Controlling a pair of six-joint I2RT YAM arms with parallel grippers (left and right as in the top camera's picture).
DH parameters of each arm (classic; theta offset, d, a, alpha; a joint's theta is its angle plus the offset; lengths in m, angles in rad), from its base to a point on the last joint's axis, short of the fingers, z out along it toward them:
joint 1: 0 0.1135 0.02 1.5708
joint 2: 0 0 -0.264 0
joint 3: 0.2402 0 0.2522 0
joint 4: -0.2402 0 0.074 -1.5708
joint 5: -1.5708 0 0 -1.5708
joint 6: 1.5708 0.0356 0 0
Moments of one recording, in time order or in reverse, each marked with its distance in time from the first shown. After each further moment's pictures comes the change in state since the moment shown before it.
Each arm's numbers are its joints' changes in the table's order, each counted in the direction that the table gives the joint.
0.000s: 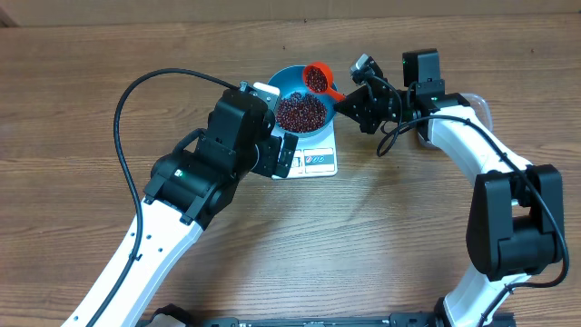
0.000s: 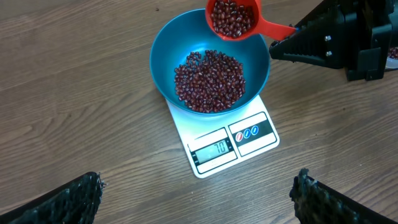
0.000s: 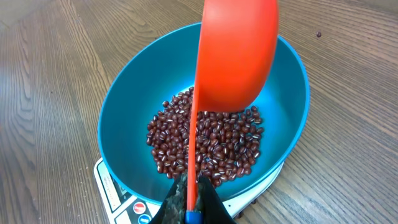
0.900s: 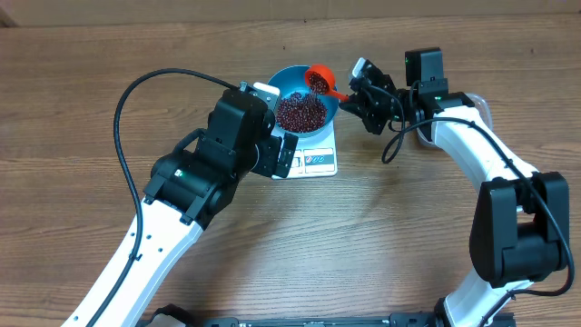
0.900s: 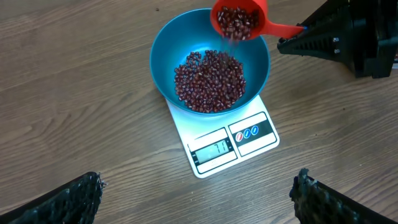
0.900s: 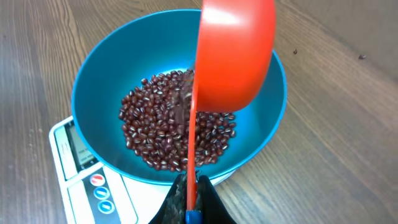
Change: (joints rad) left arm 0.000 0.000 0.000 0.000 0.000 0.000; right arm 0.000 0.037 0.003 -0.047 -0.104 -0.294
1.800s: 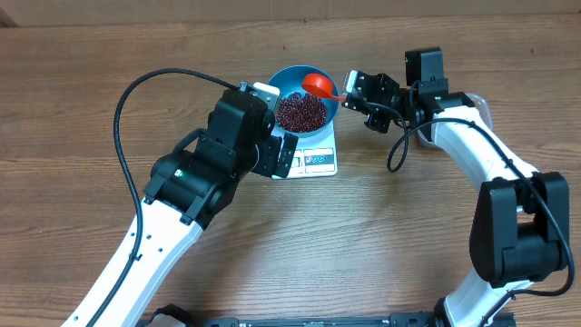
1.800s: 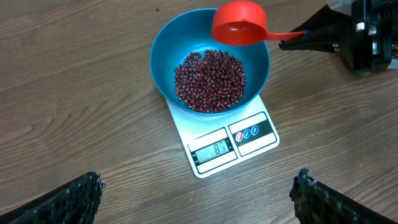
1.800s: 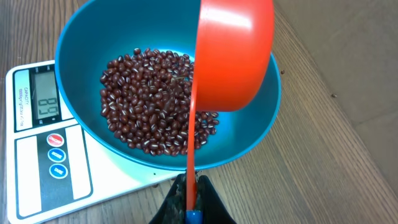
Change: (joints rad) left arm 0.000 0.000 0.000 0.000 0.000 0.000; right arm 0.000 0.000 0.000 0.002 -0.050 -0.317
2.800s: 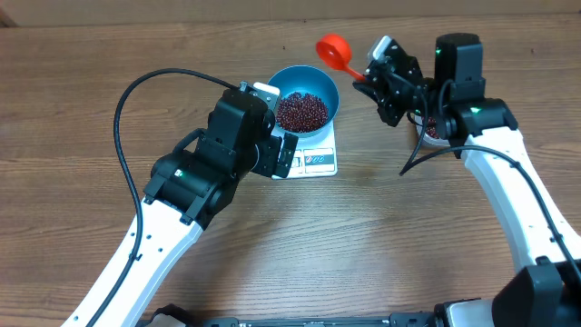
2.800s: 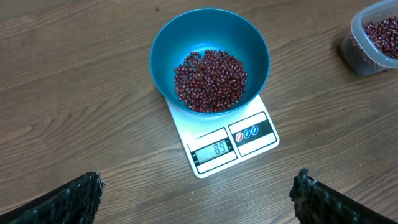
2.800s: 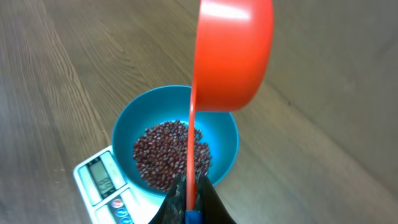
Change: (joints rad) left arm 0.000 0.000 0.000 0.000 0.000 0.000; right arm -0.009 0.306 0.005 -0.097 -0.016 0.481
